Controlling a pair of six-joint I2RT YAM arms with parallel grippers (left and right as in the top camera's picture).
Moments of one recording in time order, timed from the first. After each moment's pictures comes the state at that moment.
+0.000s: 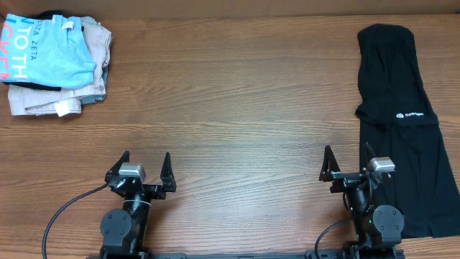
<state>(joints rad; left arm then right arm) -0.08 0.02 0.01 -0.08 0.02 -0.13 0.02 0.01 0.02 -0.03 -0.09 0.17</state>
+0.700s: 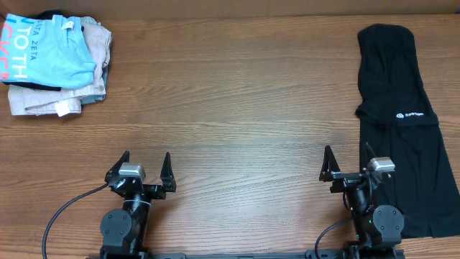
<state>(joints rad) -0.08 0.02 0.01 -0.08 0.02 -0.13 0.02 0.01 0.02 -0.03 -0.09 0.17</state>
